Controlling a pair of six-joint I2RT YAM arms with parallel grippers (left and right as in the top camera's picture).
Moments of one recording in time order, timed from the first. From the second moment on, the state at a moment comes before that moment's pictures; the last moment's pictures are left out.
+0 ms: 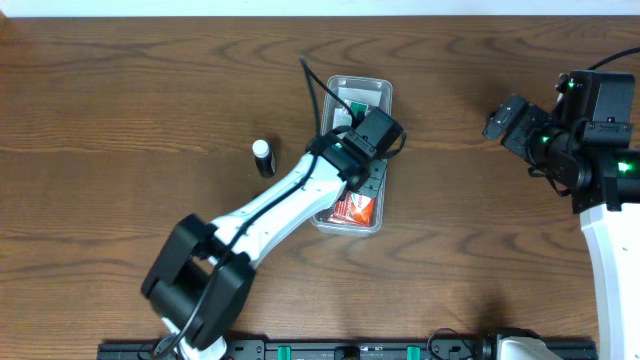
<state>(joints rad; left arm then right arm) -0.75 1.87 1.40 -0.74 -0.08 -0.38 -0.04 1.29 1.36 -0.98 -0.06 0.54</state>
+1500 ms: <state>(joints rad) -0.75 2.00 1.40 -0.66 -0.14 -0.32 -0.04 1.29 1.36 -0.98 -0.06 0.54</state>
